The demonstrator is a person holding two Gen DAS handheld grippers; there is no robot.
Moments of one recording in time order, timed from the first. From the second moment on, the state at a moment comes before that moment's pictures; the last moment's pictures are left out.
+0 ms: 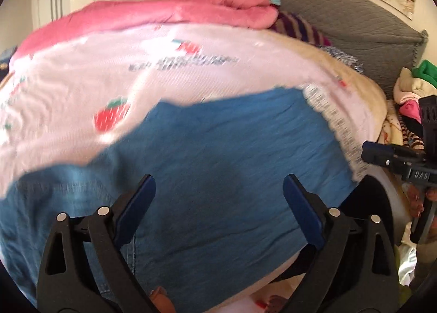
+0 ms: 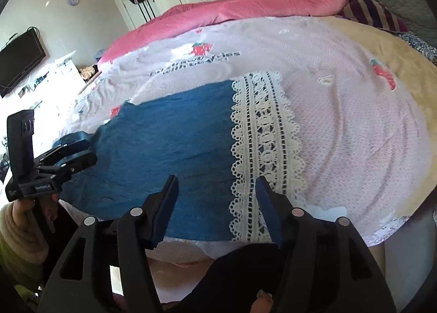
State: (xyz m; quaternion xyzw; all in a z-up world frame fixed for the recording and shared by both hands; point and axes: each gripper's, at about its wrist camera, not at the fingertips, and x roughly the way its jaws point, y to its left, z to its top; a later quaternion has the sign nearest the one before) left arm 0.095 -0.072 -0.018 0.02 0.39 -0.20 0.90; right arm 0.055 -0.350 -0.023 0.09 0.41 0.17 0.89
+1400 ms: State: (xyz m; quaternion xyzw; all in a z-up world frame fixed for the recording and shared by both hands) left arm 0.252 -0.287 -0.052 0.14 0.47 -0.48 0.73; right arm 0.080 -0.400 -0.077 0.23 0.46 0.17 0.84
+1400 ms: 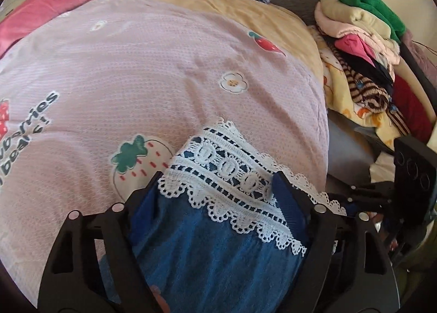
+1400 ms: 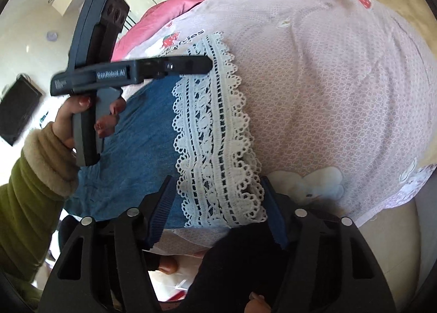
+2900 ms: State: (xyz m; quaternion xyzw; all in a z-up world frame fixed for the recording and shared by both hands) left arm 0.204 -0.004 -0.020 -0.10 0.41 -0.35 0.84; right arm 0.065 -0.122 -0.021 -0.08 0.43 0.33 0.84
